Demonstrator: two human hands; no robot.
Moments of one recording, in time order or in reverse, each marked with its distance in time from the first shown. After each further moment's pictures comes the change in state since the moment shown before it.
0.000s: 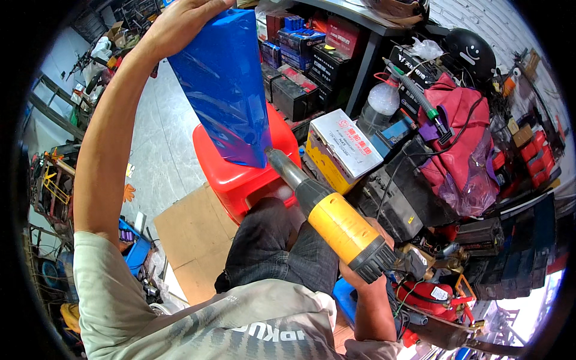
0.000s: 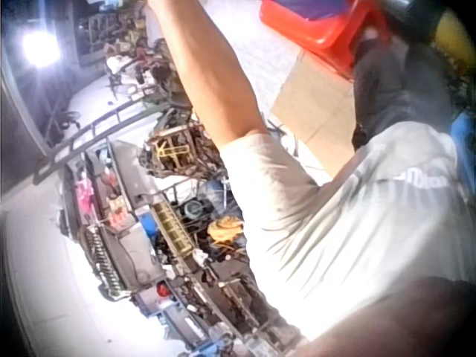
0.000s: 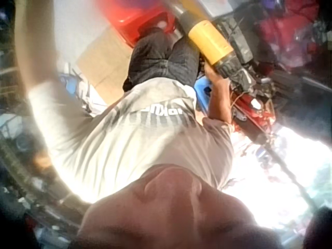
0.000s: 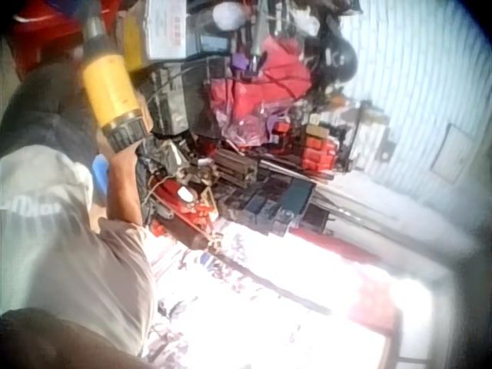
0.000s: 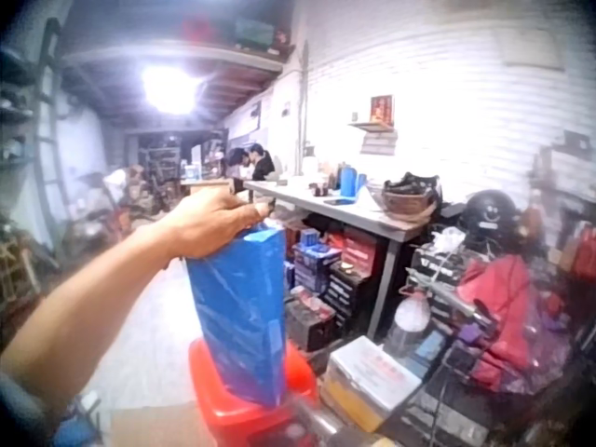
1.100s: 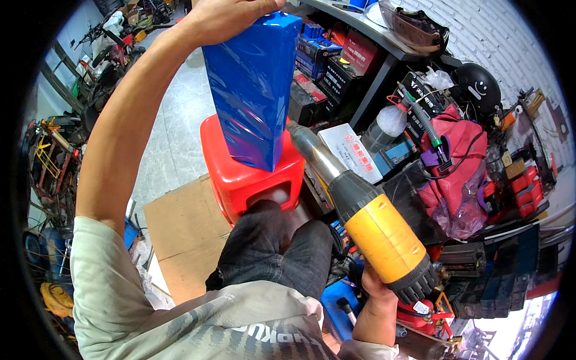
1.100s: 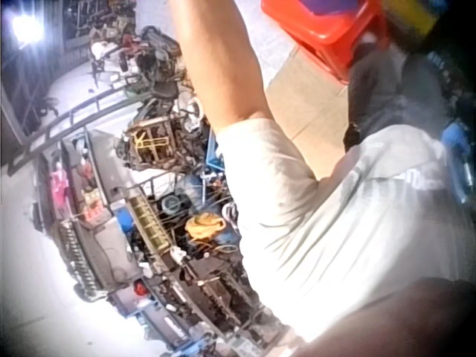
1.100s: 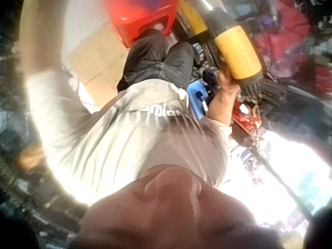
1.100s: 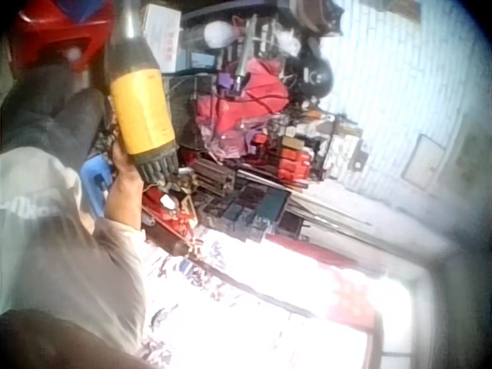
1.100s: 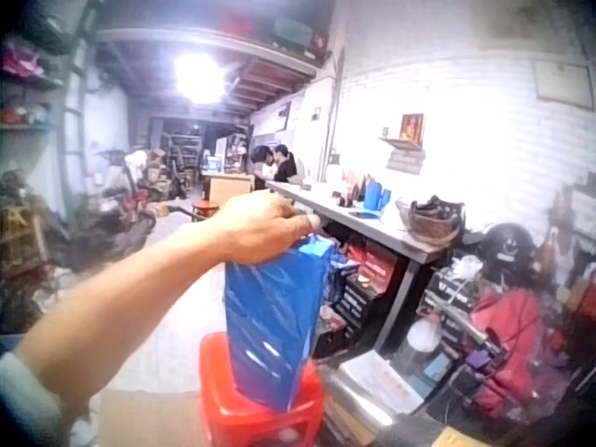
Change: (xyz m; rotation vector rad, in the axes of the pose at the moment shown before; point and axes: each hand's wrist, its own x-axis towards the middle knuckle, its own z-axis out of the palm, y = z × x) left_hand 0.009 -0.024 0.002 0.038 0.004 -0.008; right_hand 0.018 -0.023 -0.039 0.053 0.103 -0.012
